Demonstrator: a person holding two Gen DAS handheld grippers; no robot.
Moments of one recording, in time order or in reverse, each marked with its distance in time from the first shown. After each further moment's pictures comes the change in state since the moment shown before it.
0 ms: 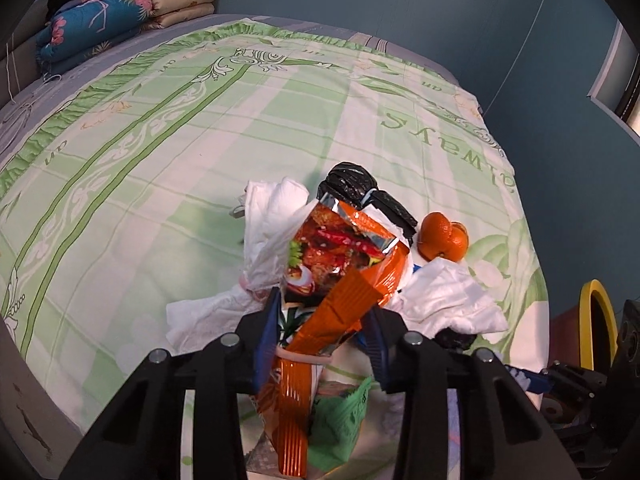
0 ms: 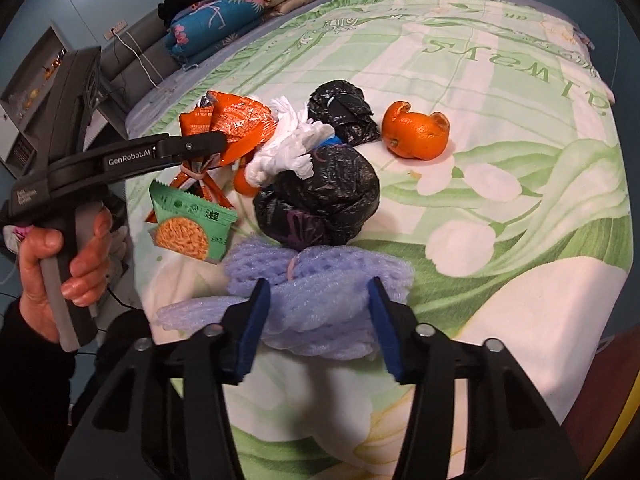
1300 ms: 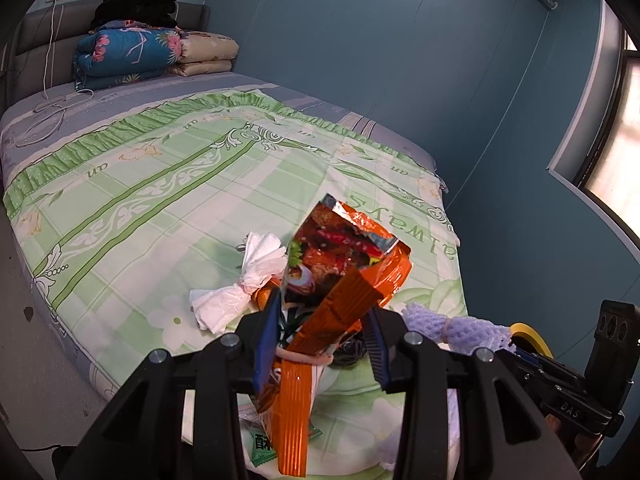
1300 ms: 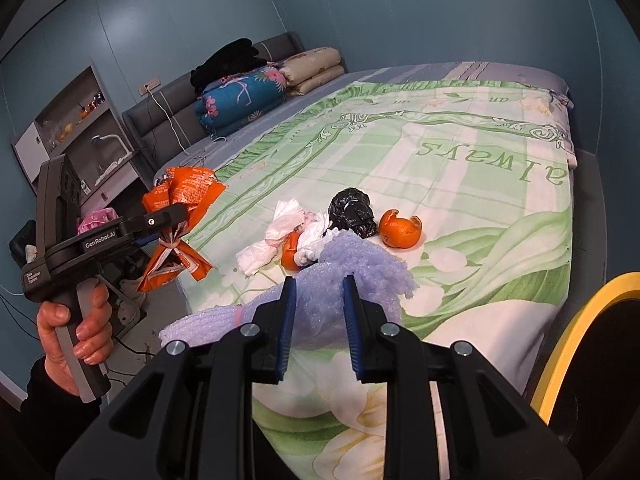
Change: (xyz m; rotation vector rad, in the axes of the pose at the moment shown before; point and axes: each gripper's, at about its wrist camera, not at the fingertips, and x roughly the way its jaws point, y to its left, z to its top) left arm -0.141 -0.021 -0.041 -0.102 -0.270 -0.073; right arm -0.129 0.012 -0.011 -0.043 -0.303 0.029
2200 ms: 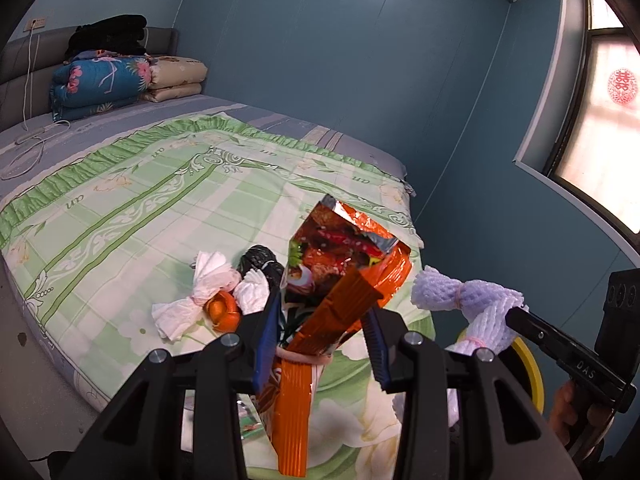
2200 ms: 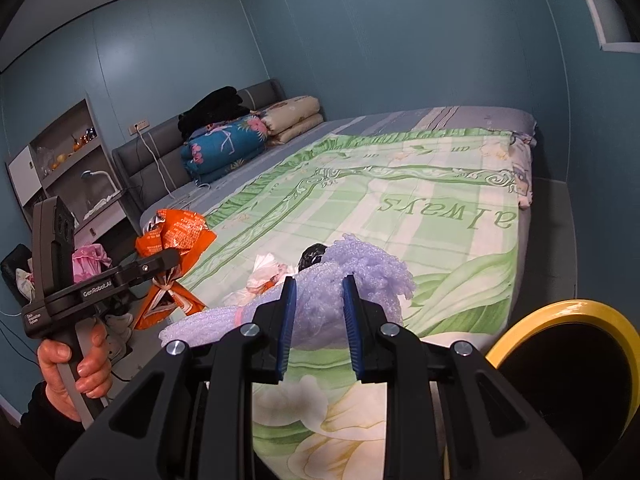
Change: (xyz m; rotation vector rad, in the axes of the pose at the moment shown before) left arm -0.028 -0.068 -0.005 0.087 -0.052 -0.064; right arm -0.083 -0.026 0.016 0.000 -0.188 -0.079
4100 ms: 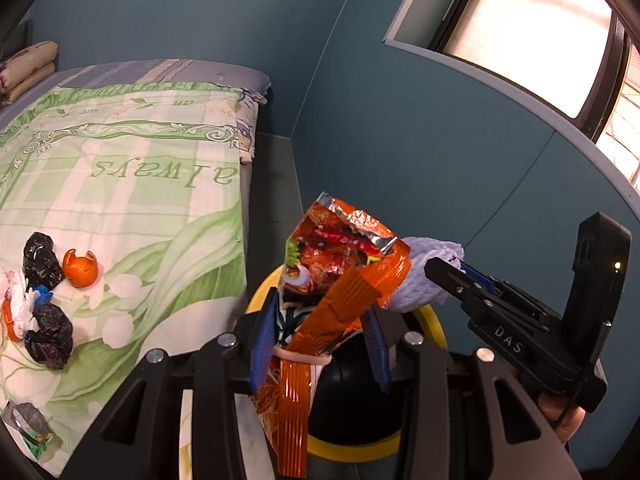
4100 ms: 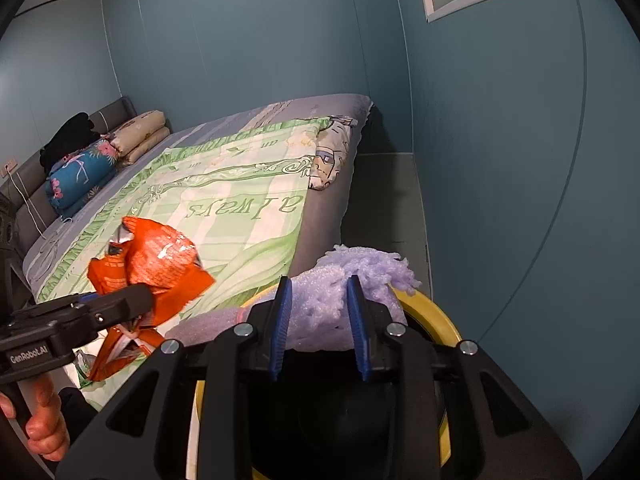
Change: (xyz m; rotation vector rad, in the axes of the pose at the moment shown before) left arm 0.117 -0.256 -0.044 0.245 0.322 -0.338; right arm -0.110 -0.163 -0.023 0.195 0.011 -0.507
